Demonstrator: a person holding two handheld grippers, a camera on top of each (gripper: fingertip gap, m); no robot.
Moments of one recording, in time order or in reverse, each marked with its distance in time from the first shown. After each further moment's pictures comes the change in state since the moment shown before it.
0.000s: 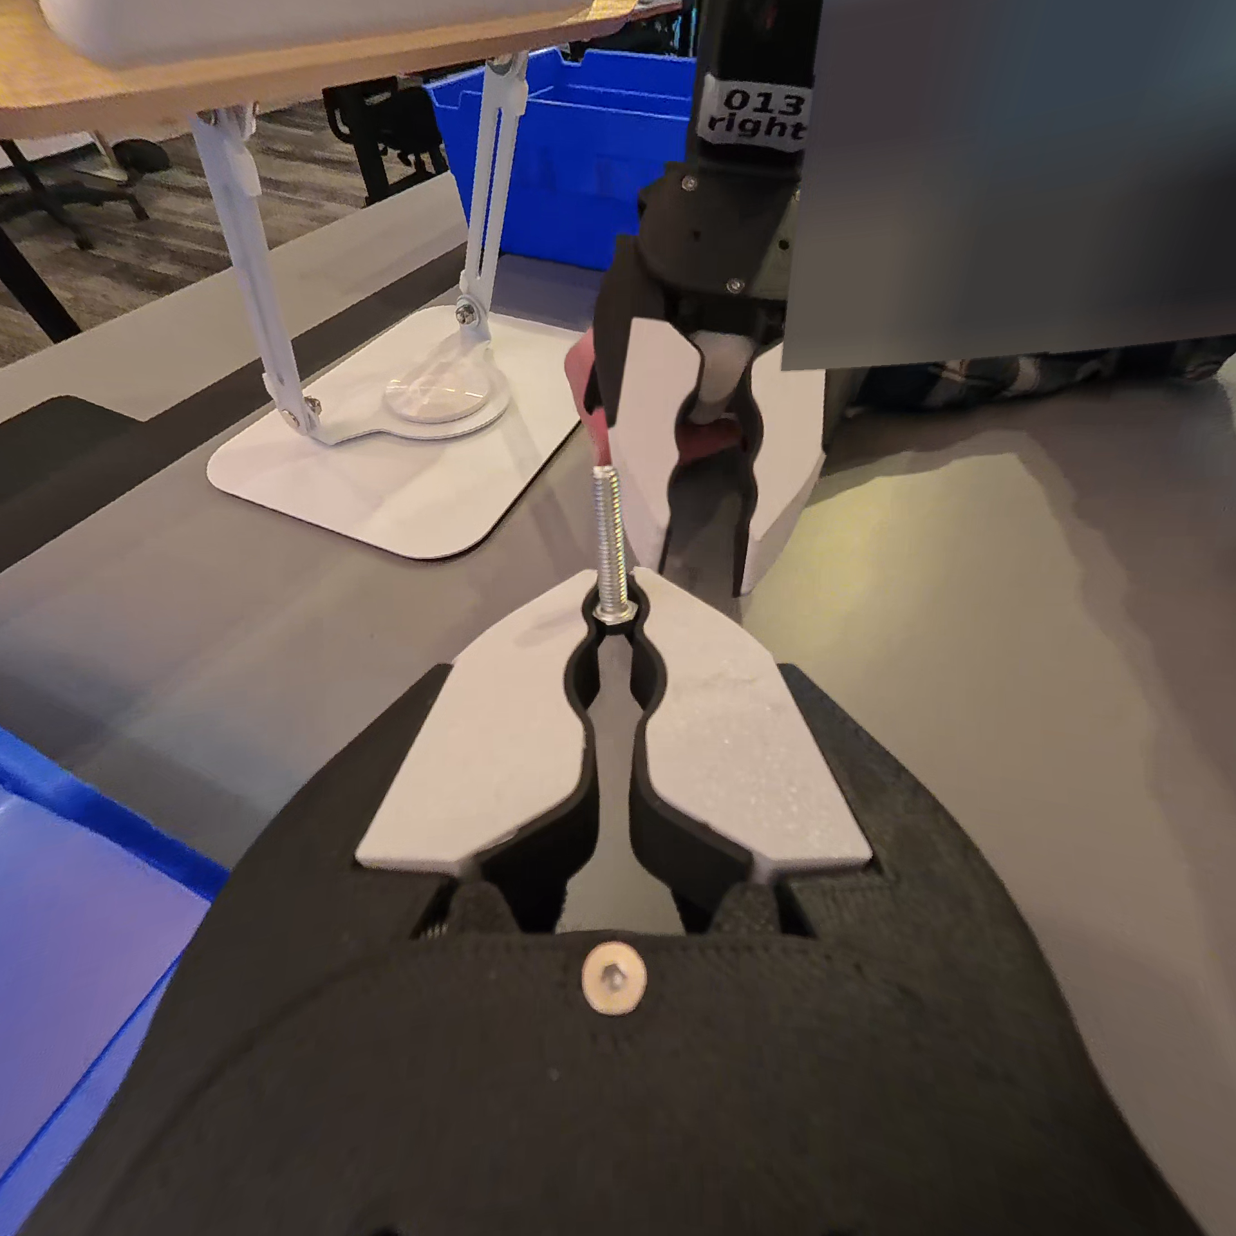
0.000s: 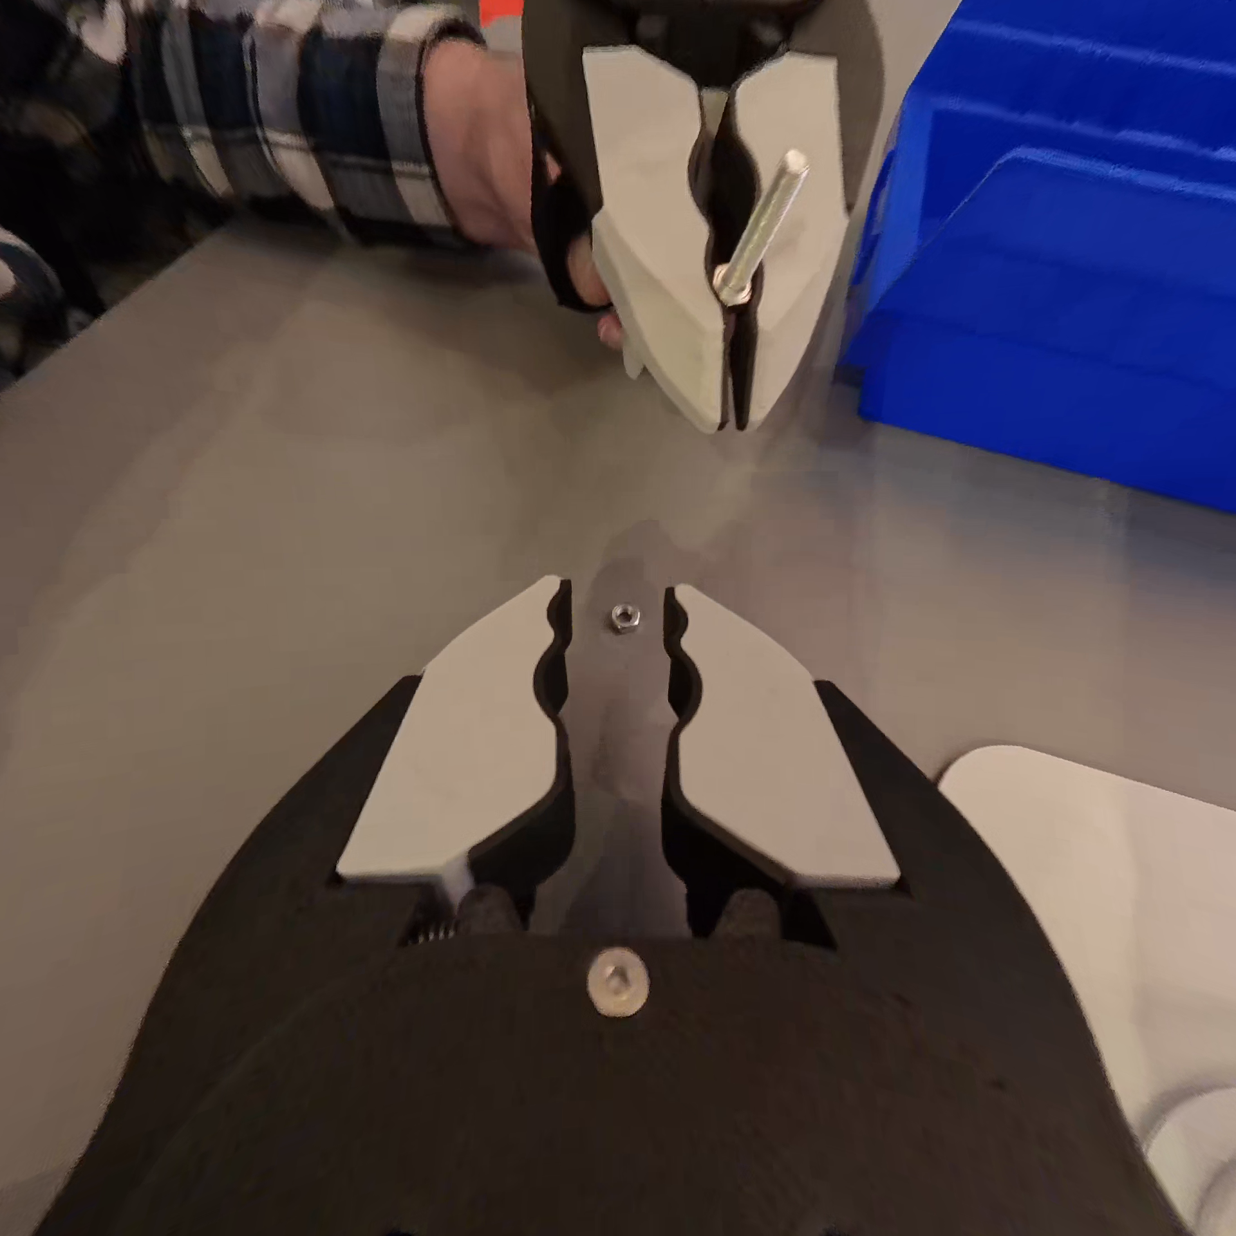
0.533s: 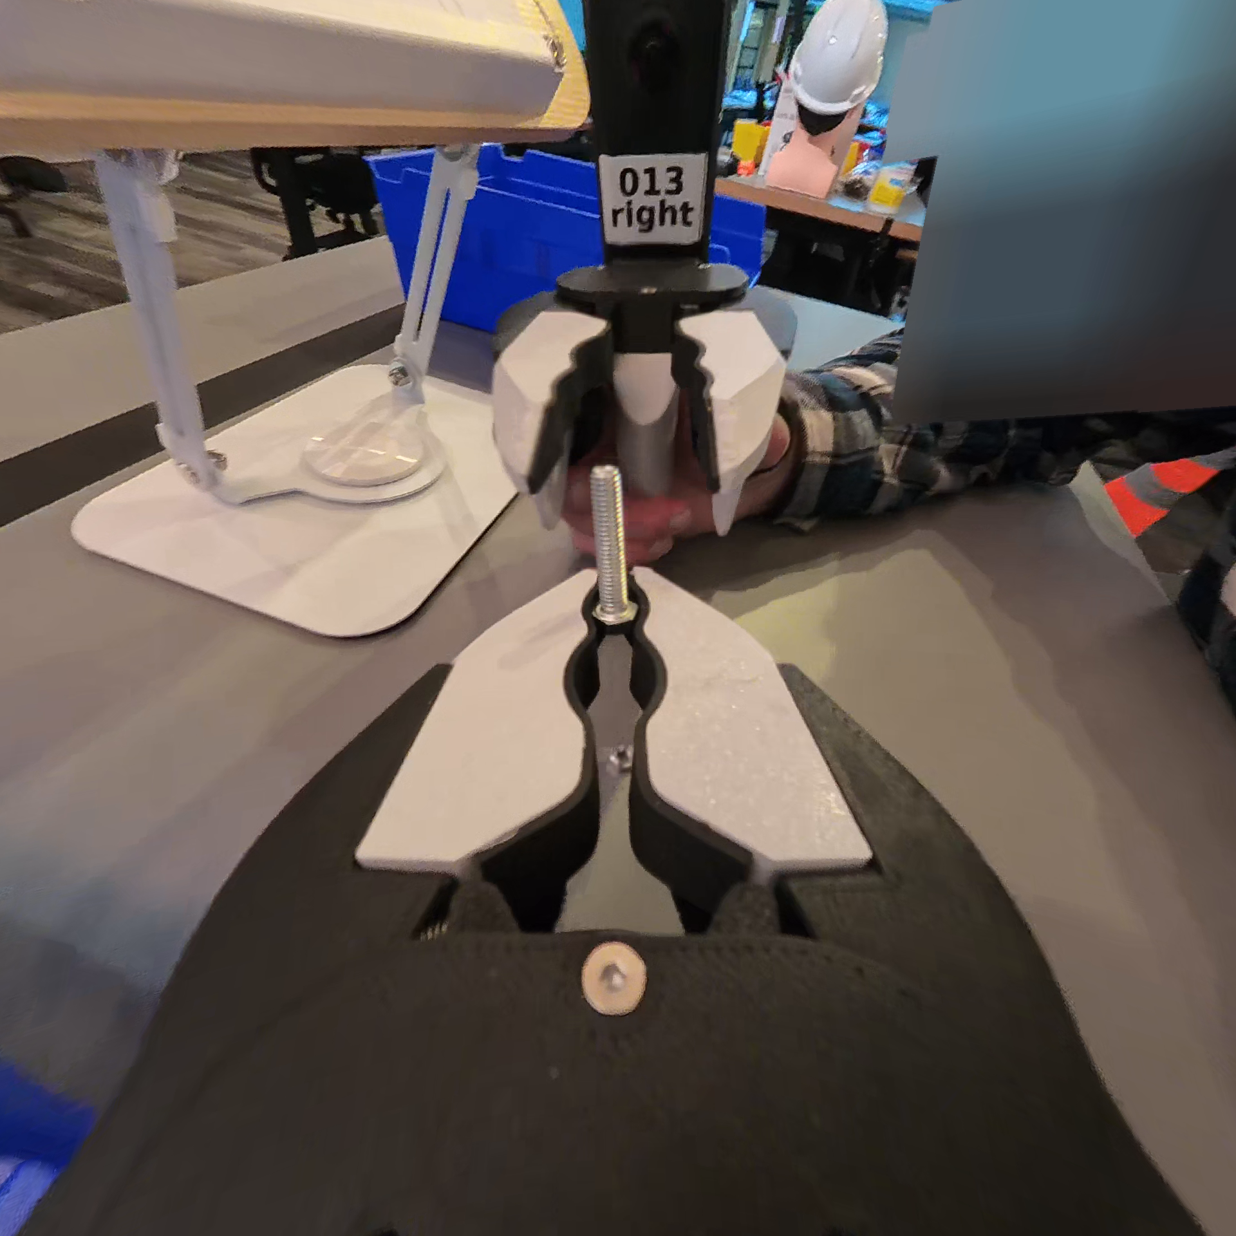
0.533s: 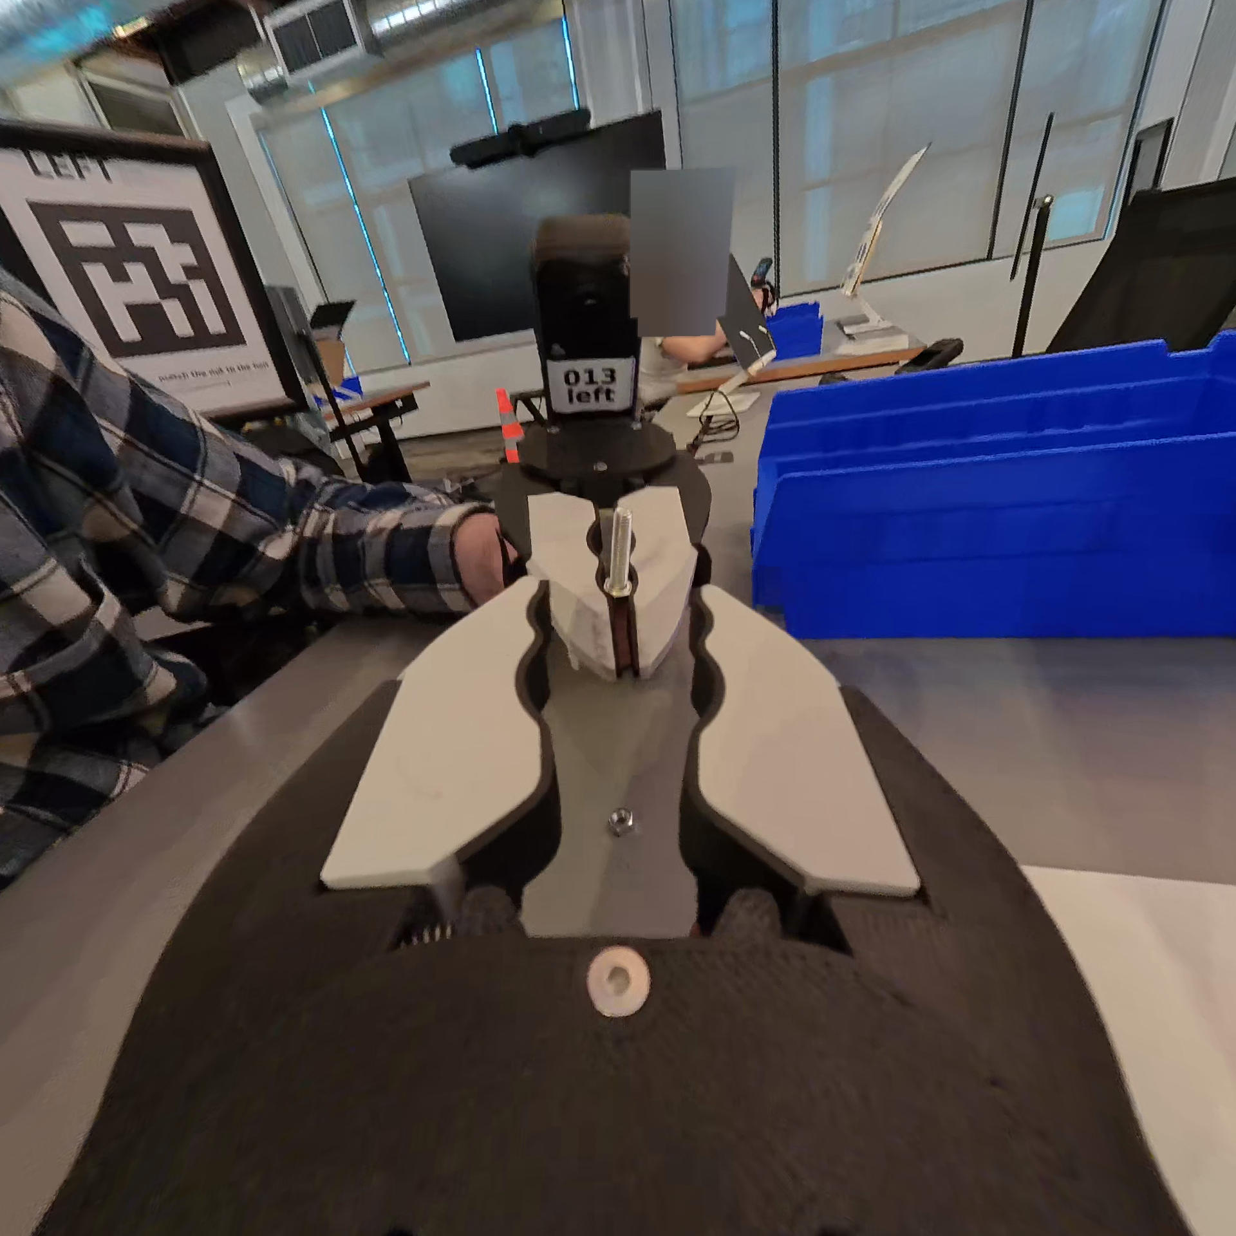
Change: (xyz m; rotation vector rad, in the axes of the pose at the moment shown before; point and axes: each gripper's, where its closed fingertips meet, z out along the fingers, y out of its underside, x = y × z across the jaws) left arm 0.012 -0.020 0.022 0.103 0.119 -0.095; right arm 0.025 -0.065 -0.038 0.563 0.025 0.229
